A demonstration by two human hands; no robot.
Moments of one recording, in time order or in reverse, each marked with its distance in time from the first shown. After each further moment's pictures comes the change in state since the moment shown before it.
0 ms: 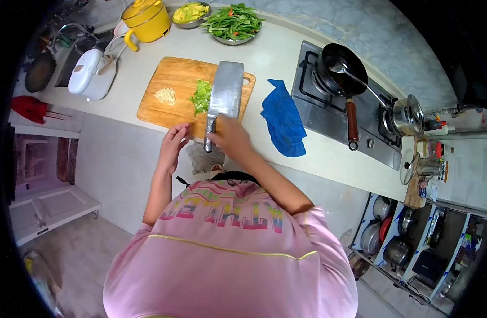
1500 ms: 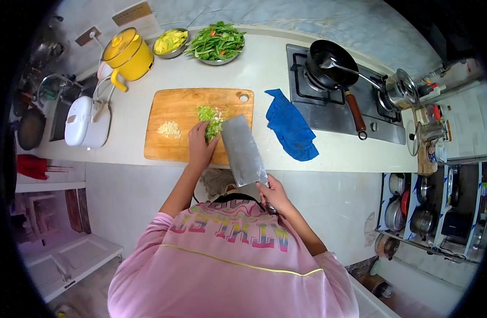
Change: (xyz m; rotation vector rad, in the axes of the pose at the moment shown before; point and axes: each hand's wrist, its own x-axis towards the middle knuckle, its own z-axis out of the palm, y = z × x) left_hand 0.103 -0.025 0.014 0.959 -0.049 0.808; right_hand -0.119 0.004 0.003 1.036 -0.005 0.722
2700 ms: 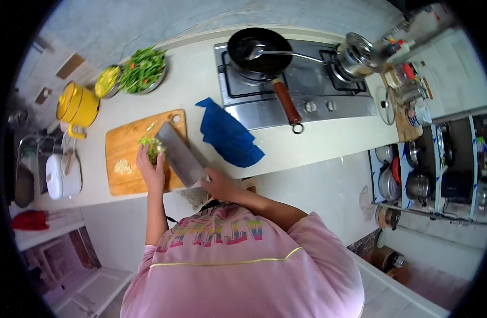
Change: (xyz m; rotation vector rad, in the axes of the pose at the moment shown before) left_hand 0.024 0.062 0.019 0.168 0.124 -0.067; right_hand 0.038 -0.057 -0.036 -0.517 -0.048 -0.266
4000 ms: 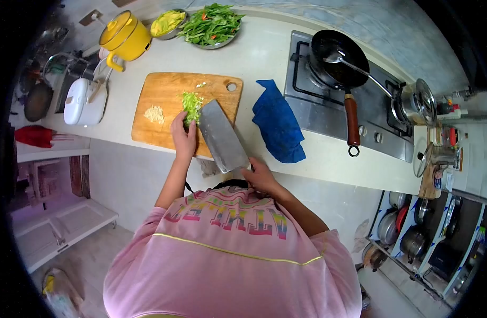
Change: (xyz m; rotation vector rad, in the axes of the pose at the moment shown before) left_hand -0.028 -0.042 0.008 -0.041 0.118 -0.125; right_hand -0.003 0.034 -0.008 0.276 -0.284 0.214
